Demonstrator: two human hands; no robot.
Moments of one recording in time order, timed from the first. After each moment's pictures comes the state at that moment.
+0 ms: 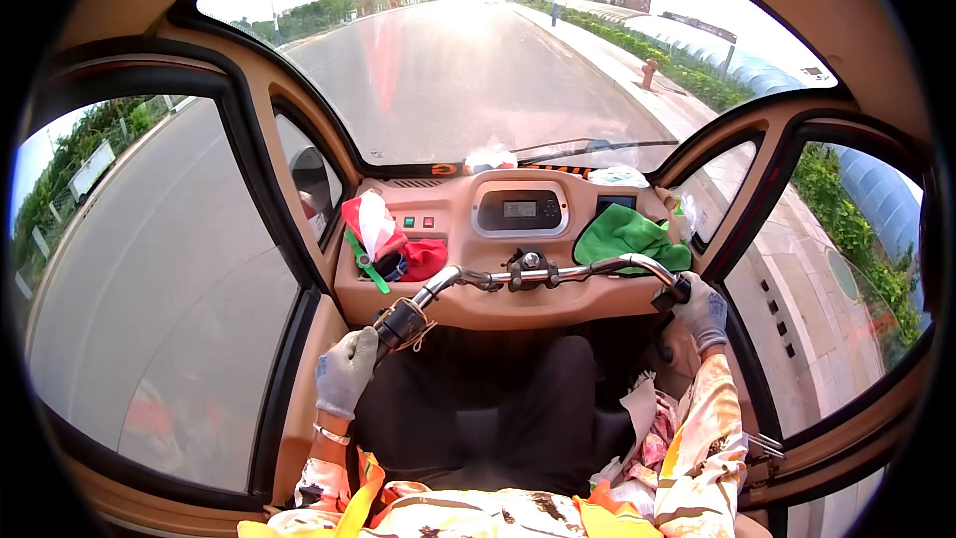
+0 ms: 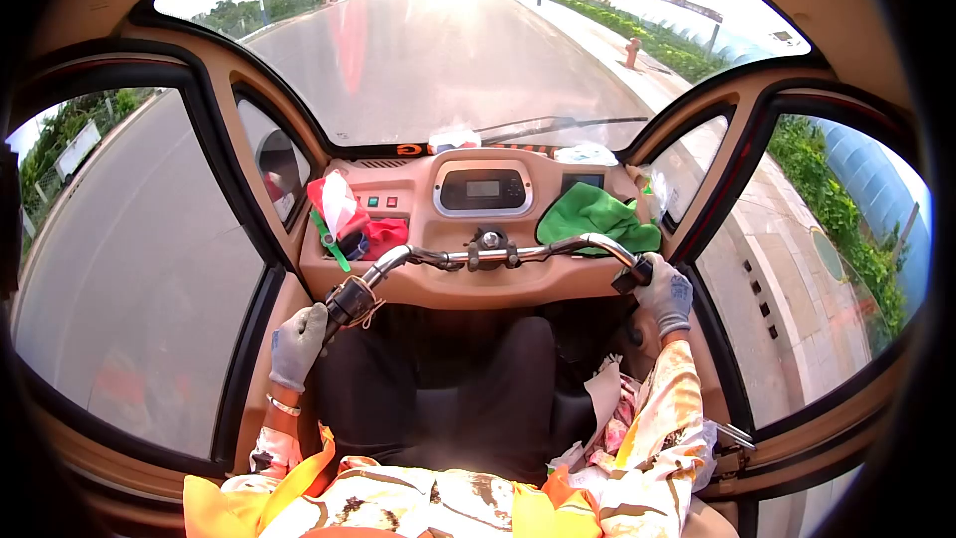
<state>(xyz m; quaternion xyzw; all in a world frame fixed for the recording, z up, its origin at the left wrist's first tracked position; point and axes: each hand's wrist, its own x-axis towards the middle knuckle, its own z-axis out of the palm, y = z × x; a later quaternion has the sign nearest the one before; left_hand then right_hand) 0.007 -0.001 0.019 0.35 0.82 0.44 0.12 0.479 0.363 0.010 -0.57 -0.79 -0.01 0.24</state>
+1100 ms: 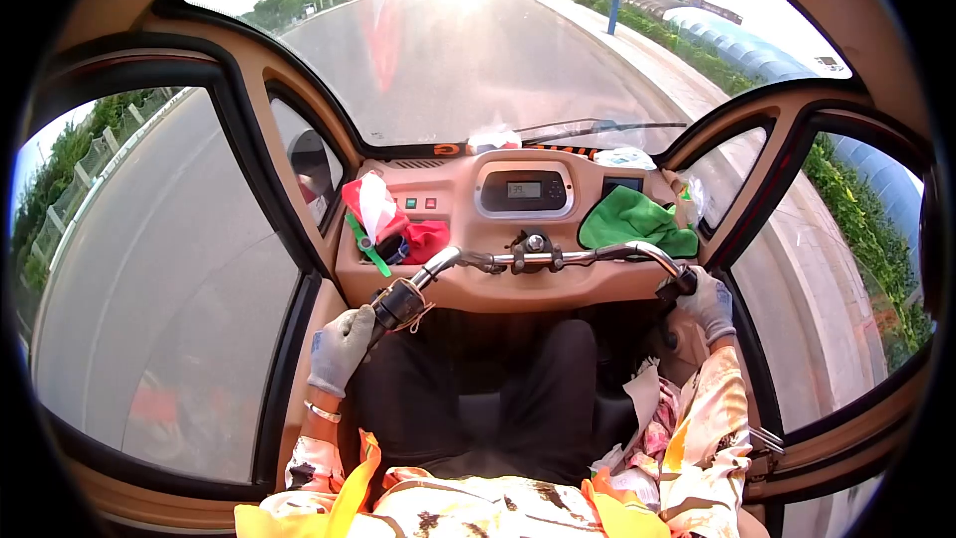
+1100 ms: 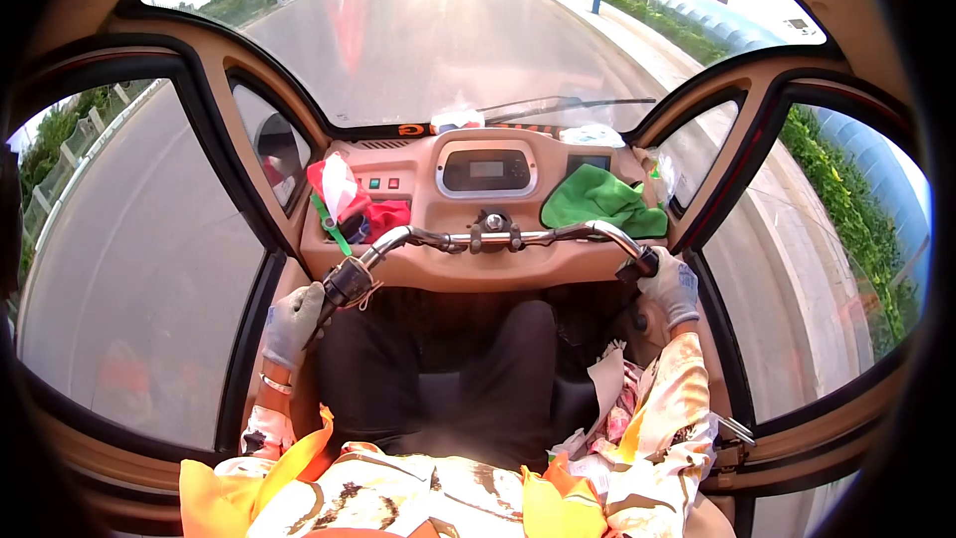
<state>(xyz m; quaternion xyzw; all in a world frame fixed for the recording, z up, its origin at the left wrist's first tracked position) 0.004 0.000 0.033 0.34 0.81 0.44 0.17 0.487 0.362 0.011 -0.58 -0.79 0.07 0.19</state>
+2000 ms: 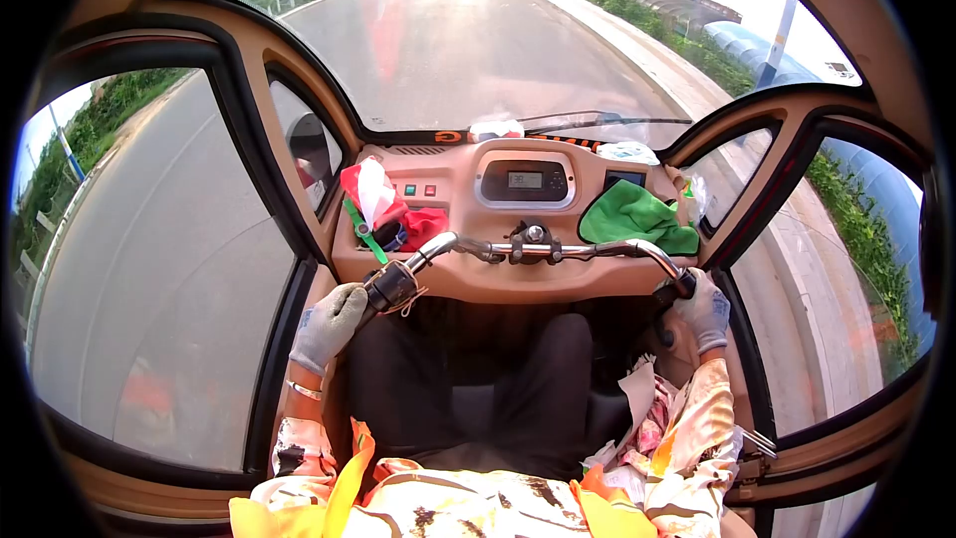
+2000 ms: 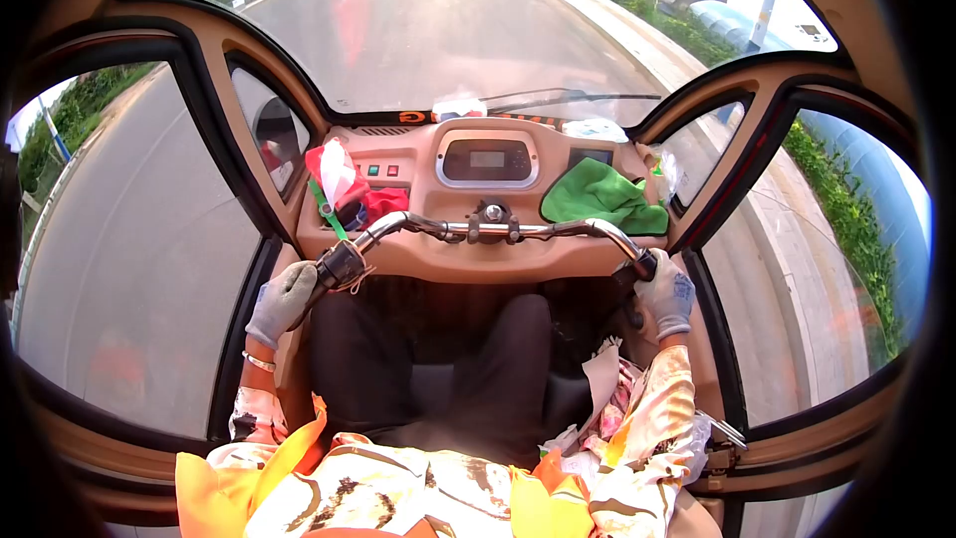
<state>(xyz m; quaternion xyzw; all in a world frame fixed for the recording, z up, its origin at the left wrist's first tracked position) -0.023 0.004 0.010 0.46 0.79 0.39 0.06 0.492 0.352 -0.009 -0.55 -0.79 0.01 0.25</state>
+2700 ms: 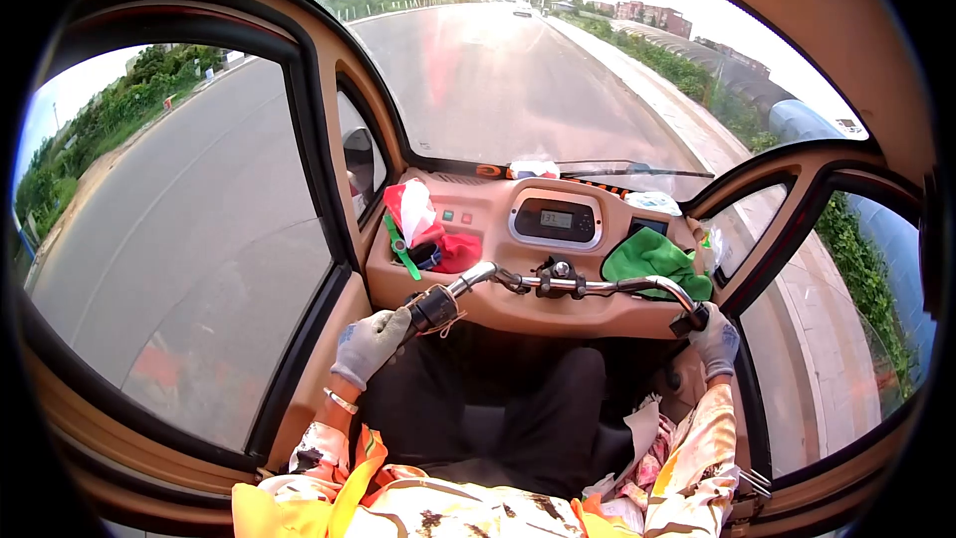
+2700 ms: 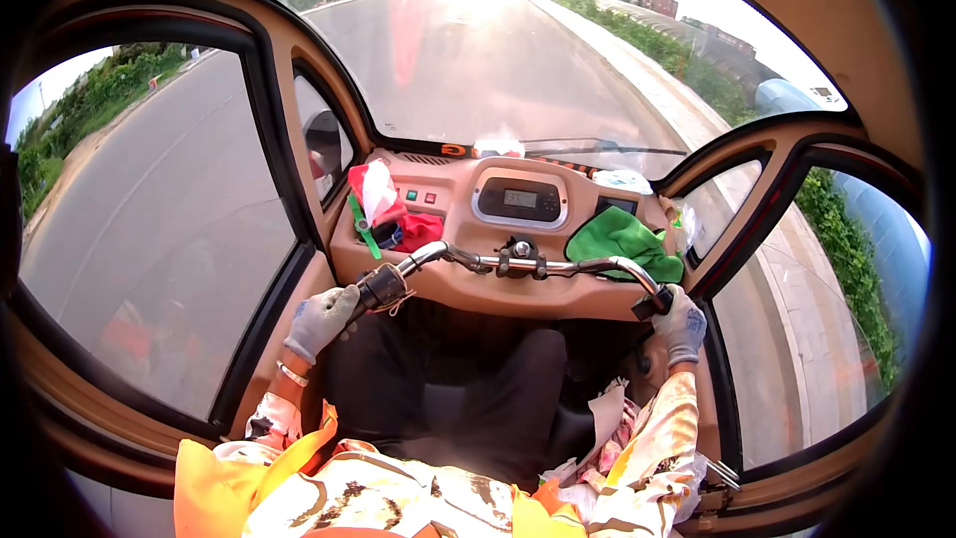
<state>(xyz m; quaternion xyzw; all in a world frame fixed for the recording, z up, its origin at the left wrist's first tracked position) 0.002 -0.002 0.032 0.34 0.83 0.40 0.20 0.480 0.366 0.005 -0.57 -0.78 -0.03 0.25</state>
